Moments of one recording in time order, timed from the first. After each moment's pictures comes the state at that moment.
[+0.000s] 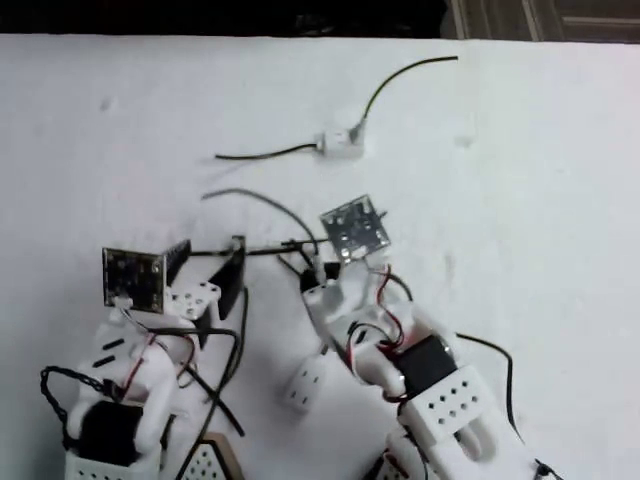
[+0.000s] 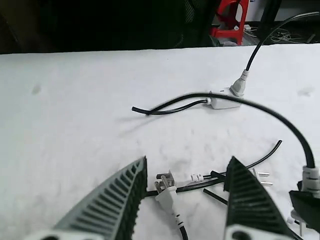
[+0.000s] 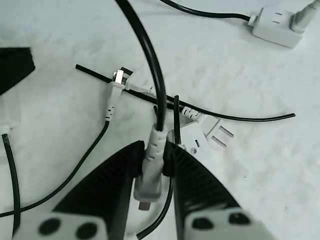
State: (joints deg) left arm 4.6 -104.1 79.4 57.7 2.5; right arm -35.9 -63.3 67.2 46.2 -2.5
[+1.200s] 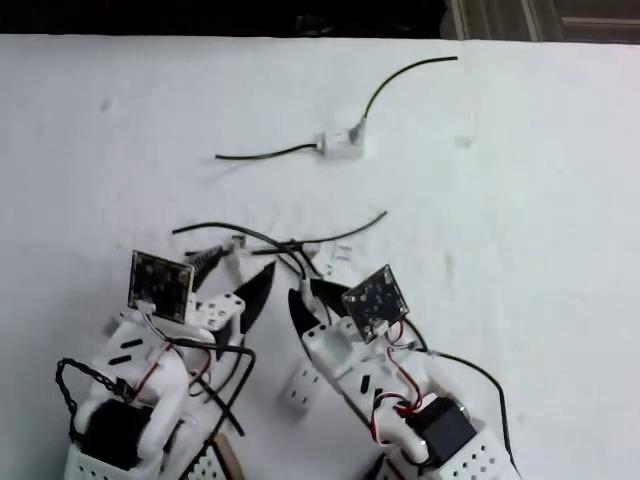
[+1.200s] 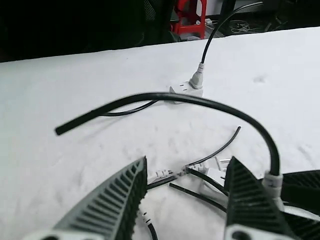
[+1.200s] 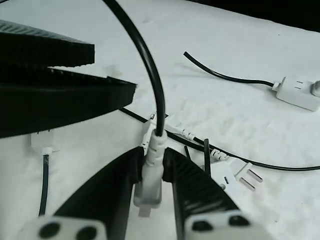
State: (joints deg) left arm 13.9 -104.1 79.4 57.7 2.5; right arm -42.3 -102.3 87.8 46.2 -2.2
